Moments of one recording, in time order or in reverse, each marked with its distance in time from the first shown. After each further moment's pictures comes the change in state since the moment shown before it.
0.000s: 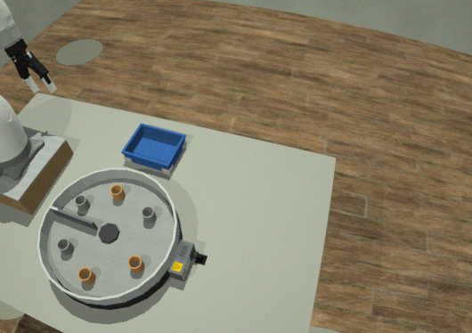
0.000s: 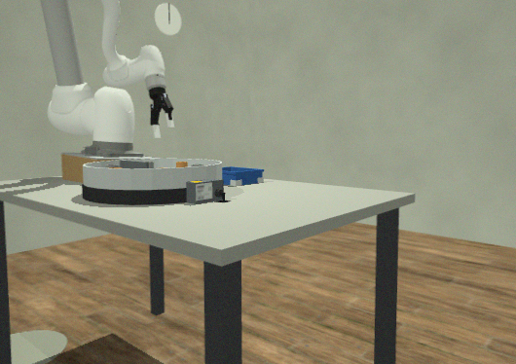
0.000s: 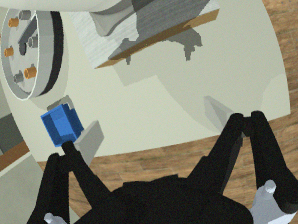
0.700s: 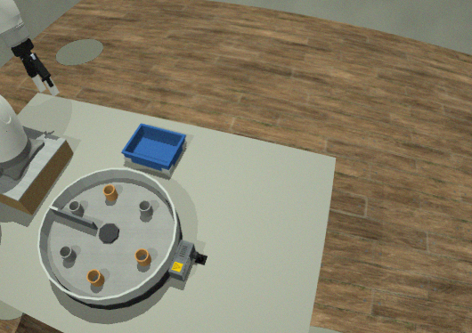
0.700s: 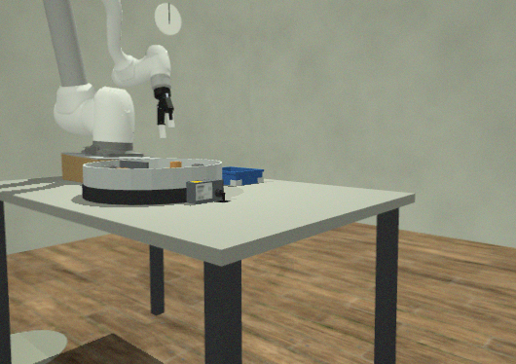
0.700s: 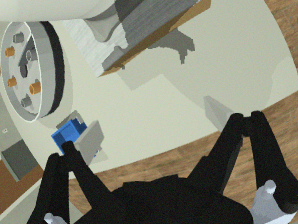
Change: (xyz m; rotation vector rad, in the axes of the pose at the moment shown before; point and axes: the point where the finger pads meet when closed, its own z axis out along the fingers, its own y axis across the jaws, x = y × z) arm -0.004 -0.022 0.008 -0.007 0.047 0.173
